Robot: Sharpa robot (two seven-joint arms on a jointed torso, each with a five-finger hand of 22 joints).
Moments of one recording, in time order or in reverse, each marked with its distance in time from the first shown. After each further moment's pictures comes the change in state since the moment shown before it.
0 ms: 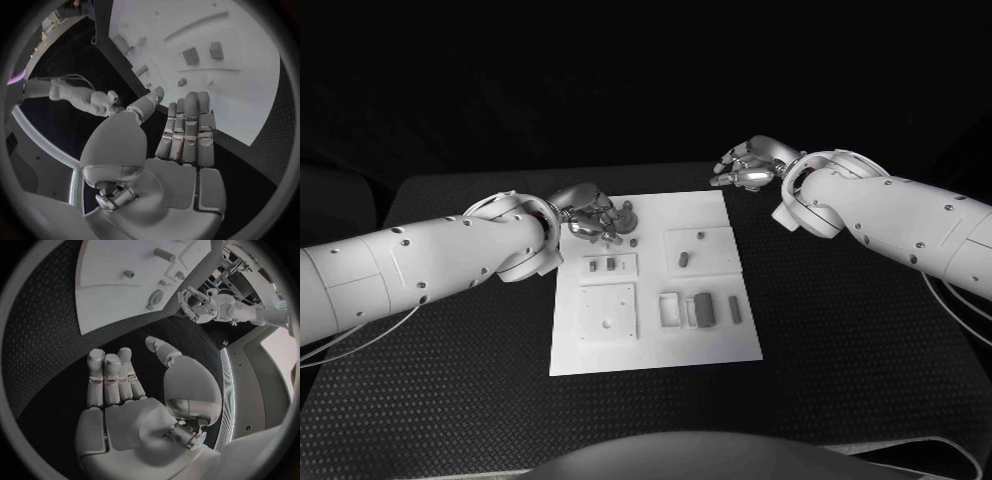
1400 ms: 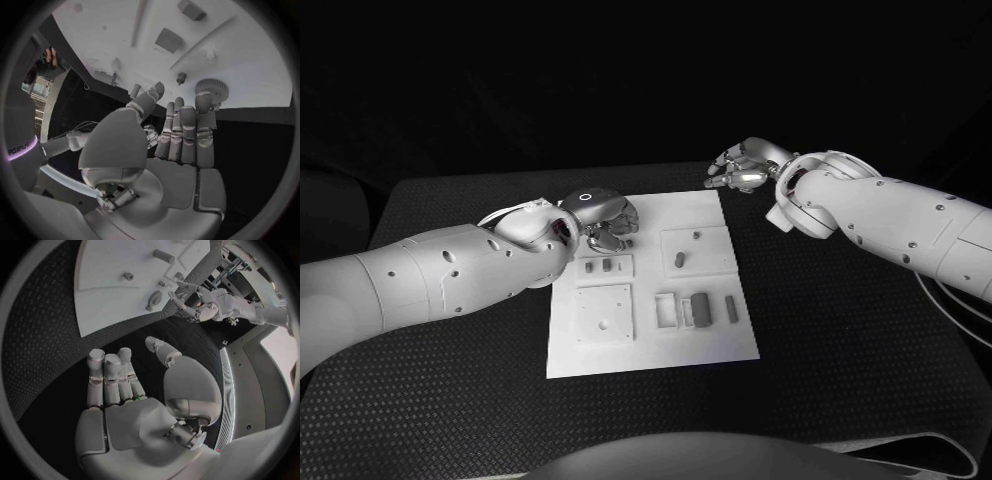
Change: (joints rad) left arm -0.041 0.111 -0.004 -0.108 -0.463 -0.126 0.081; left_hand 0.038 -0.025 -0.023 0.001 0.000 0.036 0.000 -0.029 -0.063 0.080 -0.029 -0.150 -0.022 0.115 -0.026 0.224 0.142 -0.002 0.157 -0.037 0.176 0.144; right arm -0.003 0.003 0.000 0.004 0.002 0.002 0.003; right_hand -0.004 0.004 0.000 0.000 0.000 -0.002 0.002 0.000 -0.001 -0.004 0.004 0.000 -0.001 0.000 0.000 0.000 -0.001 0.000 0.000 0.000 0.000 0.000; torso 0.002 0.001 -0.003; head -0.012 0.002
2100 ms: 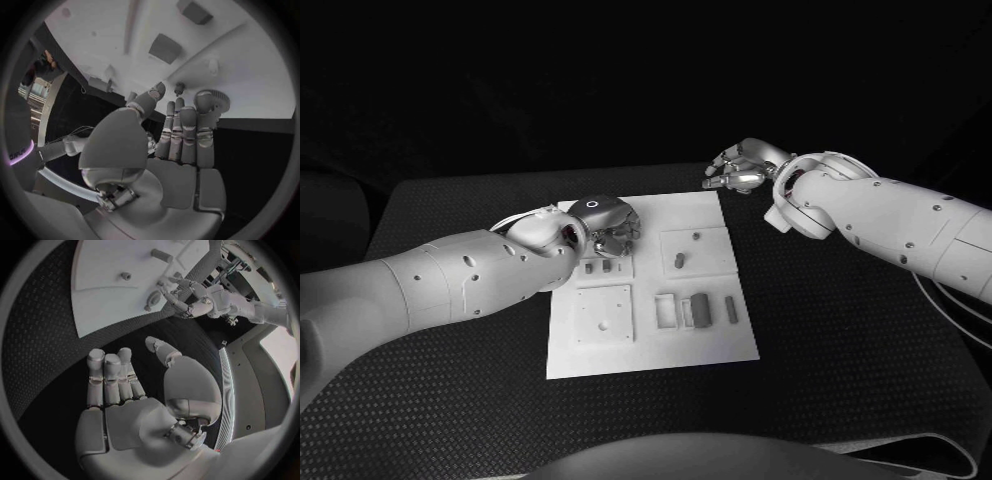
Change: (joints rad) left arm -0.034 0.071 0.001 -0.094 -0.008 0.012 0.000; left_hand 0.001 0.022 0.012 0.000 0.000 0.018 0.000 0.000 -0.008 -0.003 0.004 -0.024 -0.005 0.007 0.007 0.008 0.003 0.000 0.007 0.007 0.008 0.000; right arm 0.000 0.005 0.000 0.002 0.000 0.000 0.000; right_hand 0.000 0.000 0.000 0.000 0.000 0.000 0.000 0.000 0.000 0.000 0.000 0.004 -0.001 0.000 0.000 0.000 0.000 0.000 0.000 0.000 0.000 0.000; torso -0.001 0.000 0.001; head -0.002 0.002
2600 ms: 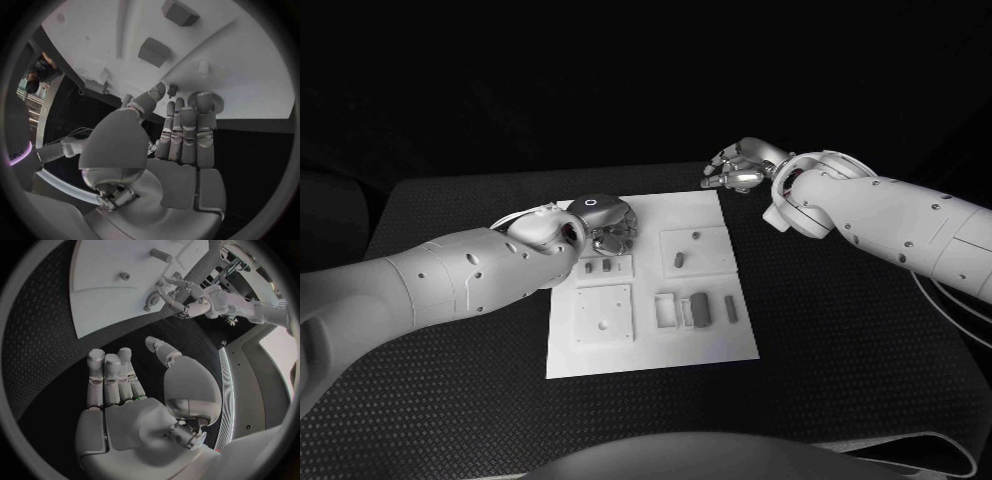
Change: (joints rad) left arm -0.001 0.011 0.000 -0.033 -0.003 0.008 -0.002; left_hand 0.004 0.004 0.005 0.000 0.000 0.000 0.000 0.000 -0.004 0.003 0.003 0.000 0.000 0.000 0.000 0.004 0.001 0.000 0.000 0.000 0.008 0.000; right arm 0.000 0.000 0.000 0.002 0.000 0.000 0.000; right_hand 0.000 0.000 0.000 0.000 0.000 0.000 0.000 0.000 0.000 0.000 0.000 0.000 0.000 0.000 0.000 0.000 0.000 0.000 -0.001 0.001 0.000 0.000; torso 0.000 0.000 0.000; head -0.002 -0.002
